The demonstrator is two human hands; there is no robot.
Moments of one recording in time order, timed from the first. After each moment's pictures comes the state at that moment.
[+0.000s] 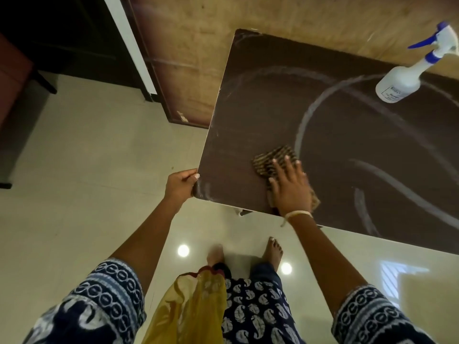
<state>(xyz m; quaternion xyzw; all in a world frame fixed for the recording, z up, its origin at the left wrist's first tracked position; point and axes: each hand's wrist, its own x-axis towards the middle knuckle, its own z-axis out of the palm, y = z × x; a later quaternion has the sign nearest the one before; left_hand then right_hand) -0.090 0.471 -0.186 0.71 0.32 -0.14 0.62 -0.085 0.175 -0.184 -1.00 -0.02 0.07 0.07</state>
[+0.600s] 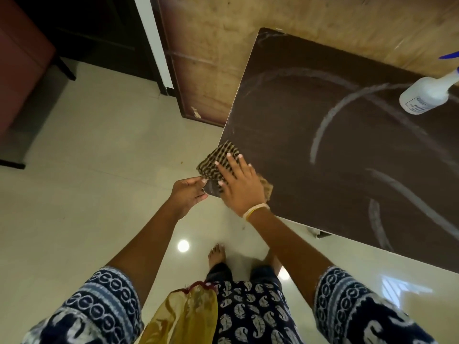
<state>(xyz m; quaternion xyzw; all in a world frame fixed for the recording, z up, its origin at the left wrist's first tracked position) -0.118 0.480 -0.183 0.53 0.38 -0.19 0.73 -0.086 0.309 -0.185 -0.96 -0.24 0.10 0.08</state>
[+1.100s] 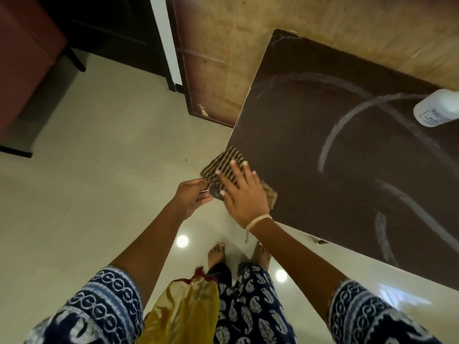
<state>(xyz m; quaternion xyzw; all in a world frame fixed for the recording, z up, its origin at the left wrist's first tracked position) -0.112 0.479 -0.177 0.49 0.42 -0.20 0.74 -0.094 0.307 -0.182 -0.96 -0.26 0.11 0.06</state>
